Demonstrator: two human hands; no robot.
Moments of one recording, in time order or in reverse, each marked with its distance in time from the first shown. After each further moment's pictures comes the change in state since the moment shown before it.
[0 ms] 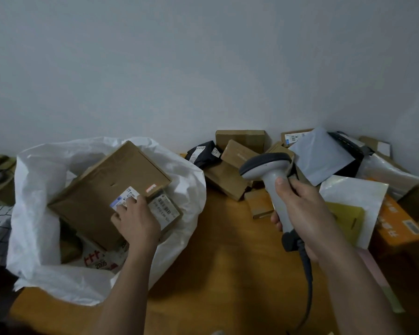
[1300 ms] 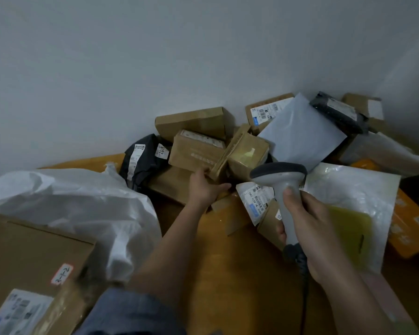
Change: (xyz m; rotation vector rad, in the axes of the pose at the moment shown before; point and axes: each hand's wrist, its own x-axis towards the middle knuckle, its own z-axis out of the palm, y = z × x) left_hand 0.077 0.286 0.176 -0.675 -0.752 0.262; right_hand 0.169 0.098 -0.039 0.136 0.276 0.266
